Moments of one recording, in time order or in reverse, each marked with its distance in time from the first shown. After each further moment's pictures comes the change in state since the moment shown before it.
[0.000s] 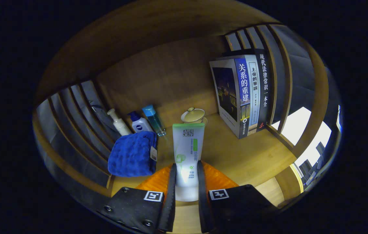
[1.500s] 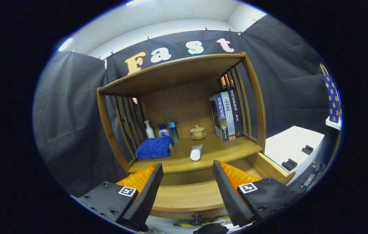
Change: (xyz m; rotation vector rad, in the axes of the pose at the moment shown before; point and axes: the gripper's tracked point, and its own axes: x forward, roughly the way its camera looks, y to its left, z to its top) arm -0.238 -0.026 -0.112 -0.119 -0.377 0.153
